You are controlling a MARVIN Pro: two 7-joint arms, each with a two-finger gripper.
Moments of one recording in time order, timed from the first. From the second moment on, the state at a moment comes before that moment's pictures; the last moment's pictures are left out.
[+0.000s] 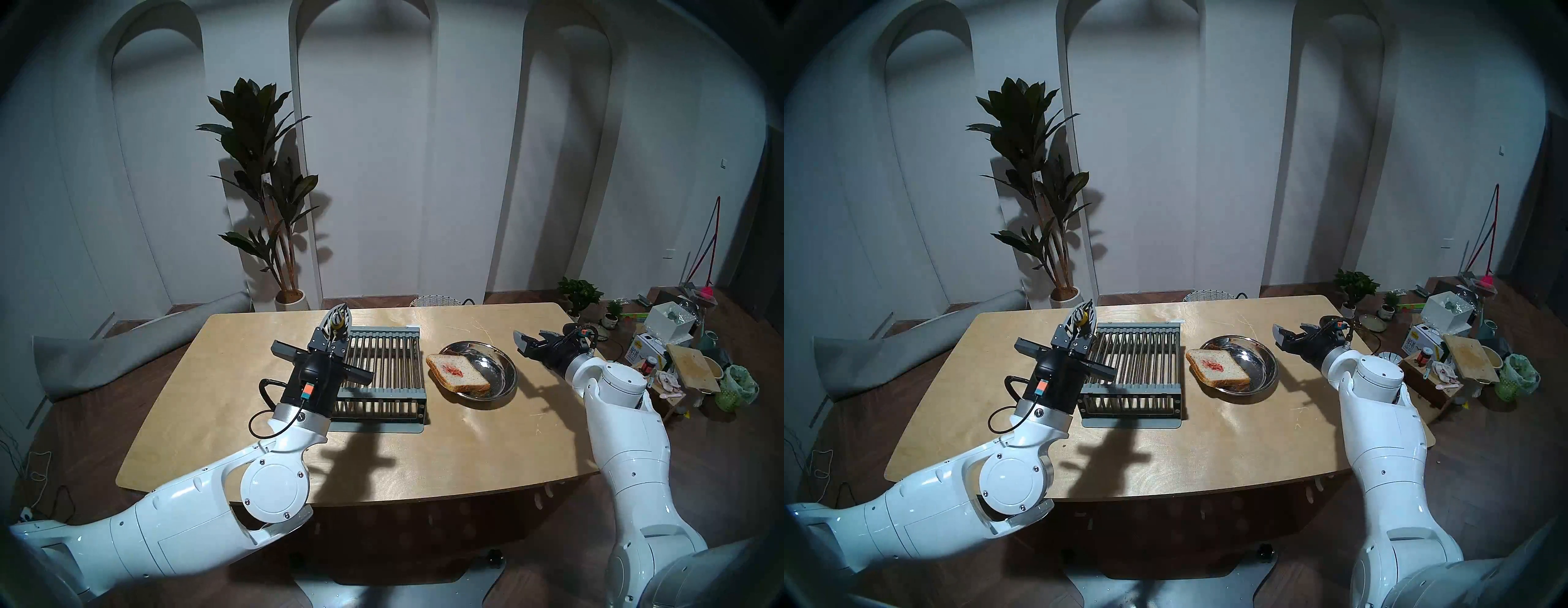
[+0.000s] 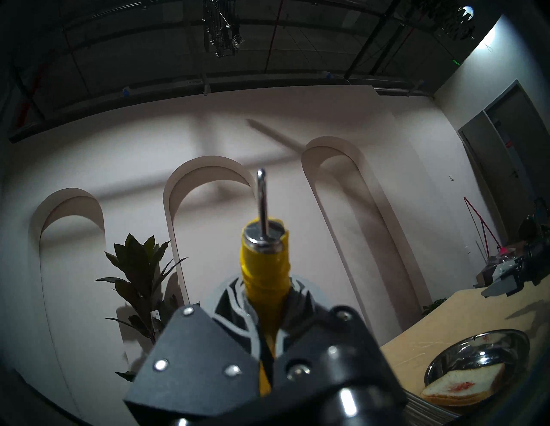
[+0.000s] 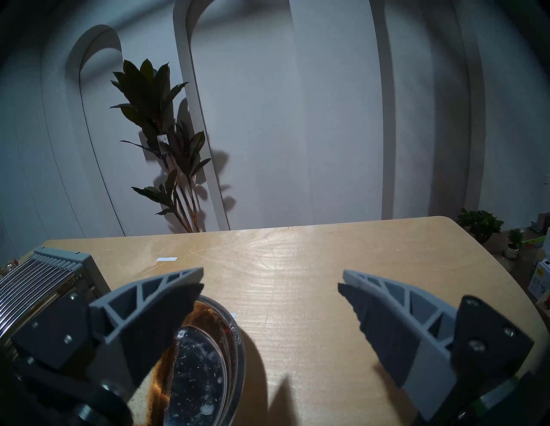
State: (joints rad) left arm 1.40 -0.77 -0.70 -1.94 -0.06 -0.27 0.79; right arm -1.29 -1.30 1.82 -1.21 0.21 0.23 0.55
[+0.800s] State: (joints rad) left arm 1.39 -0.81 -0.69 -1.88 -0.09 -0.28 0.73; right arm -1.30 -1.30 1.83 -1.22 0.21 0.23 0.55
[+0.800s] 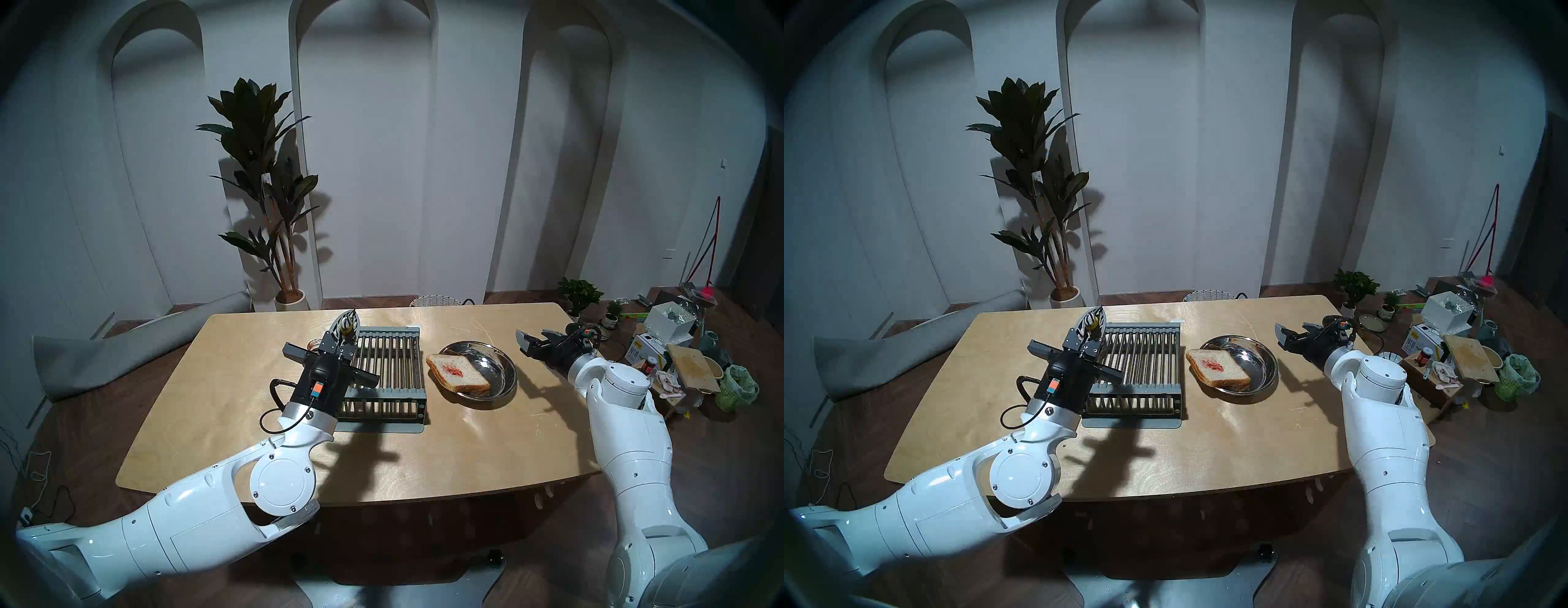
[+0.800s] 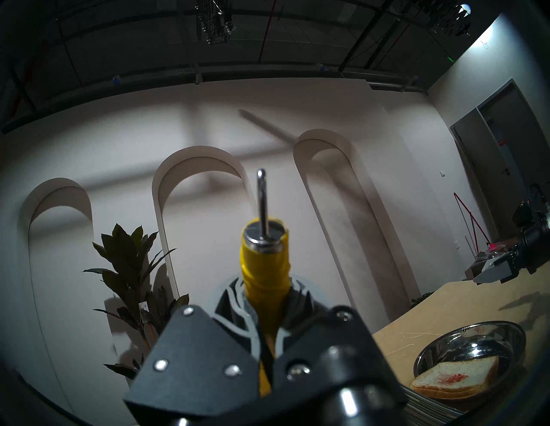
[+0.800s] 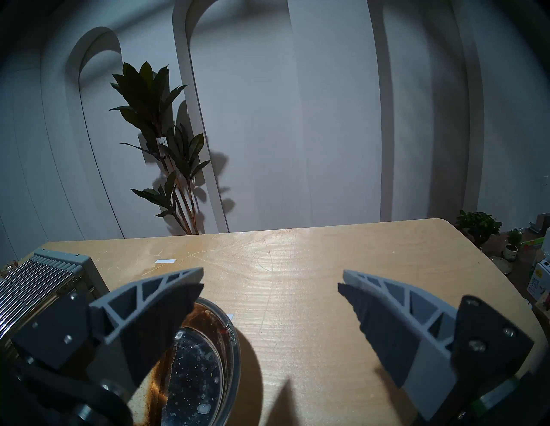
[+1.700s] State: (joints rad) left arm 1.35 -0.87 -0.68 -1.73 -0.16 -0.27 0.62; right arm -1.32 -1.31 1.84 -1.25 0.21 0.23 0.54
